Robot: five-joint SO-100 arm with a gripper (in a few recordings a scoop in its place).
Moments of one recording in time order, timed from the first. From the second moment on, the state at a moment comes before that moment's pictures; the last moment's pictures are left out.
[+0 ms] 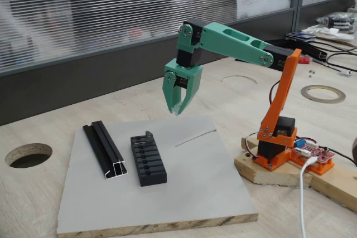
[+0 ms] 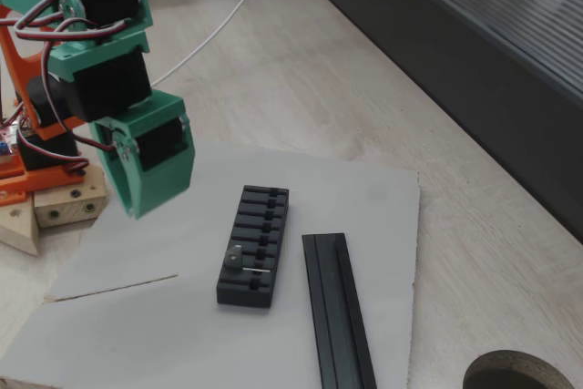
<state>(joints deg) 14.4 97.0 86.4 89.5 94.6</state>
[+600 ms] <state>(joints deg) 17.8 96.5 86.5 89.5 94.3</state>
